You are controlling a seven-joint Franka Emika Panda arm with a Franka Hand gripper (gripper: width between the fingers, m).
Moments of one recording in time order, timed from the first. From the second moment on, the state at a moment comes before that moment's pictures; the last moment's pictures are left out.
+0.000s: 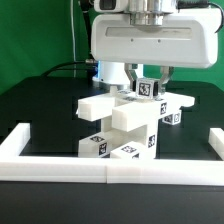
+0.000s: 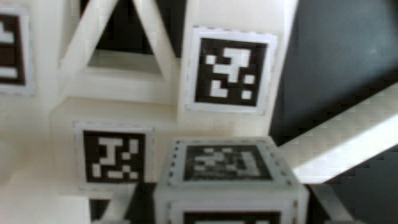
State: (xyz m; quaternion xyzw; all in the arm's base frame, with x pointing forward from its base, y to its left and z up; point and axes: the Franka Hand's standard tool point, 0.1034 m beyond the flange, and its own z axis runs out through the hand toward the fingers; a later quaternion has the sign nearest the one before) arm 0.580 0.008 0.114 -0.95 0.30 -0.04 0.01
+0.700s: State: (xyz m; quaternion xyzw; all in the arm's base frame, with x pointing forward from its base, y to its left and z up) arm 0.580 0.009 0.114 -0.85 0.52 -0.04 0.03
